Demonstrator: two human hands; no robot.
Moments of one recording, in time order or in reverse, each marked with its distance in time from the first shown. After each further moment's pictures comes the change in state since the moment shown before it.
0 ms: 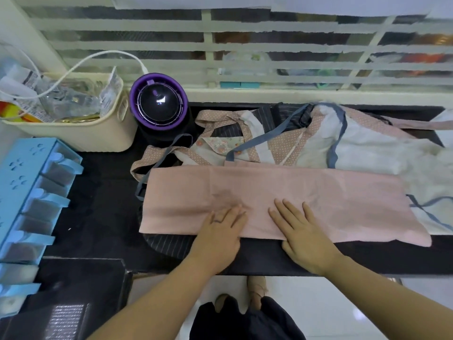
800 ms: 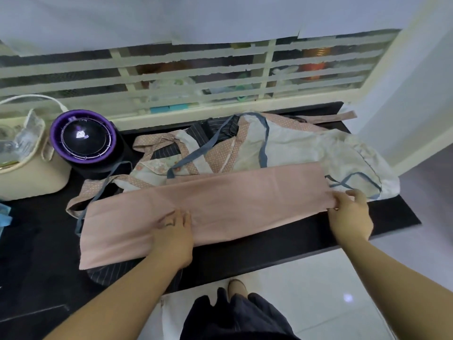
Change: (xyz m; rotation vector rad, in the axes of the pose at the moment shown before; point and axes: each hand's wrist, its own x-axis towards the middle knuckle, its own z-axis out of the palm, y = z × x) left_hand 0.038 0.038 -0.035 0.307 -0.431 -0.216; right_hand -0.106 0.116 -0.048 0.362 0.271 1.288
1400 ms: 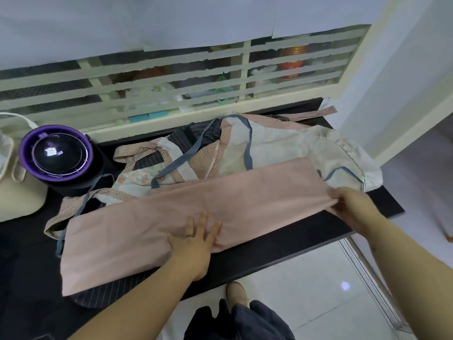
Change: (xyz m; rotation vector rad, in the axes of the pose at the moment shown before) left_hand 0.011 0.051 -0.009 0.106 -0.132 0.196; right_hand 0.035 0.014 -0.038 1.162 -0.429 0.501
